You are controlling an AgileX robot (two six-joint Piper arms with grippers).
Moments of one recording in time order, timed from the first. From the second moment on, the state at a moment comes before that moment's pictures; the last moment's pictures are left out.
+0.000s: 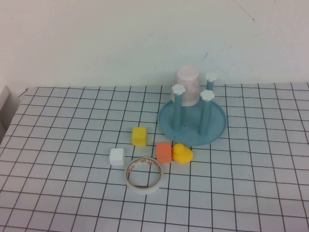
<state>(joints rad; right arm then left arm) -0.03 -0.01 0.02 -0.08 0.38 0.12 -0.23 0.04 -0.11 0.07 0.34 0.03</state>
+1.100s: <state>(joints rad) -0.03 -0.01 0.02 -0.08 0.38 0.12 -0.08 -0.01 0.02 -0.01 0.35 0.05</state>
